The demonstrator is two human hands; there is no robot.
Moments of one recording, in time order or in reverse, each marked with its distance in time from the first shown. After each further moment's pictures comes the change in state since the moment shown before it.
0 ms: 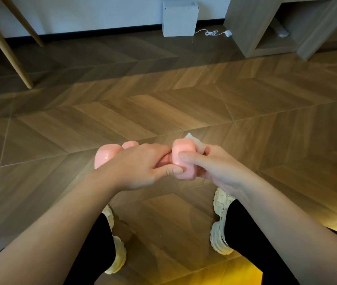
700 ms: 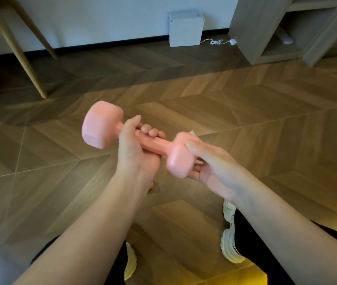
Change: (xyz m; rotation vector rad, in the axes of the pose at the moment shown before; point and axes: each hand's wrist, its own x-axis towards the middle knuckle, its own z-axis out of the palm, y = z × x) left_hand 0.014 0.023 -0.025 -2.248 0.894 -0.368; right_hand 0.000 -0.015 0.035 0.357 -0.051 -0.072
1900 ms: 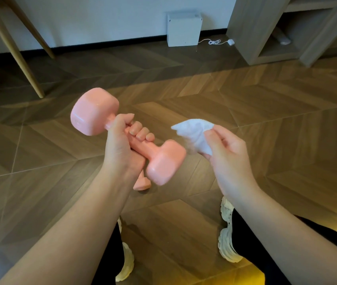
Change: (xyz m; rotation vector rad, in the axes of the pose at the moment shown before) left_hand 0.000 0.013 -0.003 0.143 -0.061 0.072; right_hand -0.012 -0.008 0.005 -0.271 0.369 -0.548
